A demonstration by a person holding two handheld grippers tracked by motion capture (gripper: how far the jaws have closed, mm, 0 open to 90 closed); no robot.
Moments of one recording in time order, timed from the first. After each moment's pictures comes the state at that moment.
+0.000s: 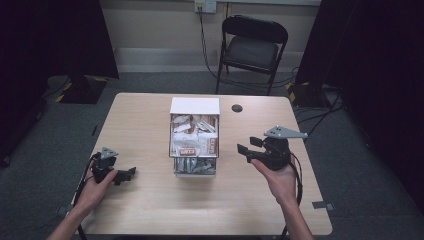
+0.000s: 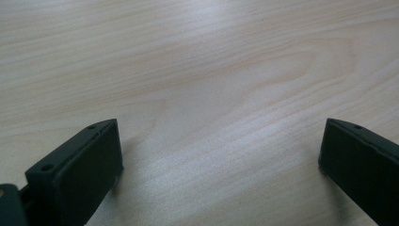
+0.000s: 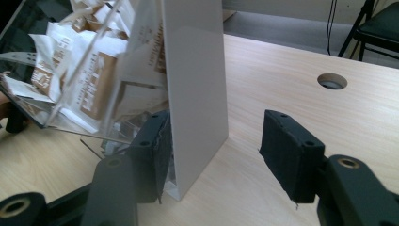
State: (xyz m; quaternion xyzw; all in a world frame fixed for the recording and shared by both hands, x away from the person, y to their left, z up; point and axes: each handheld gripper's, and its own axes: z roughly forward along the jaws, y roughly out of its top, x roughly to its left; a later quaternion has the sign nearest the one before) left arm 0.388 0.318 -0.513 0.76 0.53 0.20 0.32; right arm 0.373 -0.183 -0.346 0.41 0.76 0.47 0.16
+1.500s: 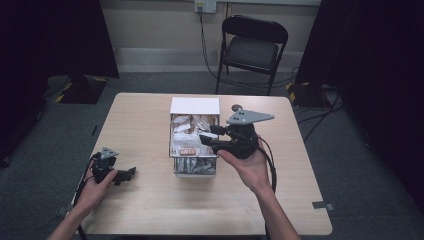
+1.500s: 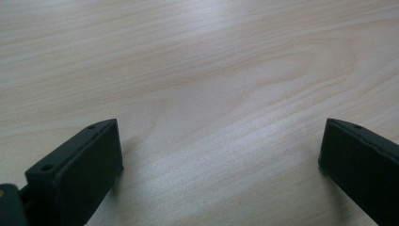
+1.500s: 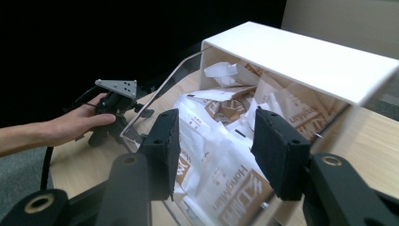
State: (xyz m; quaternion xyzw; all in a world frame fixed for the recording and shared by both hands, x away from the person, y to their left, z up) left arm 0.388 0.318 -0.513 0.76 0.53 0.20 0.32; right arm 0.374 -0.097 -0.293 0.30 0.79 0.52 0.12
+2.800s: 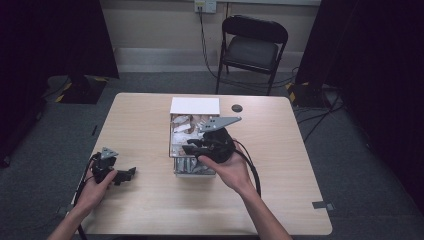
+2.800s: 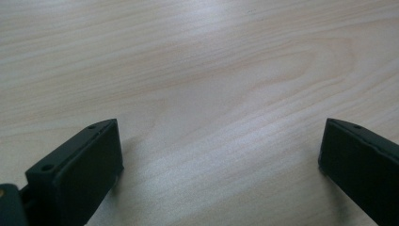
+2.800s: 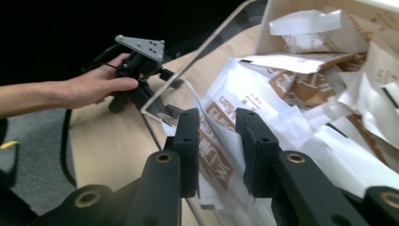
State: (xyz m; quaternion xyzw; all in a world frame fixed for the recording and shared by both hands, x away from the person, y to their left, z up) left arm 0.387 0.318 -0.513 0.76 0.53 0.20 0.32; right arm 0.384 -0.052 -0.324 0.25 0.84 0.48 0.06
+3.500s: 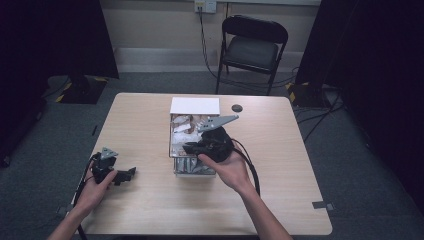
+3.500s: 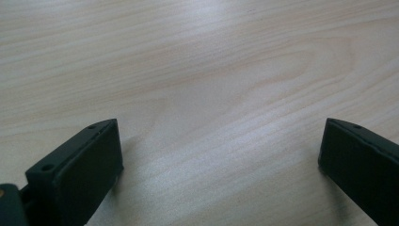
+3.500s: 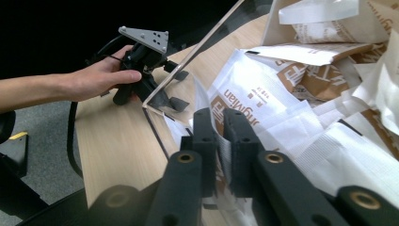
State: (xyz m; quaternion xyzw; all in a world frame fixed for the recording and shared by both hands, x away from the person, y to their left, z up) left arm 0.387 0.317 -0.513 0.76 0.53 0.20 0.32; right arm 0.388 -0.050 -0.326 0.25 0.85 0.46 0.05
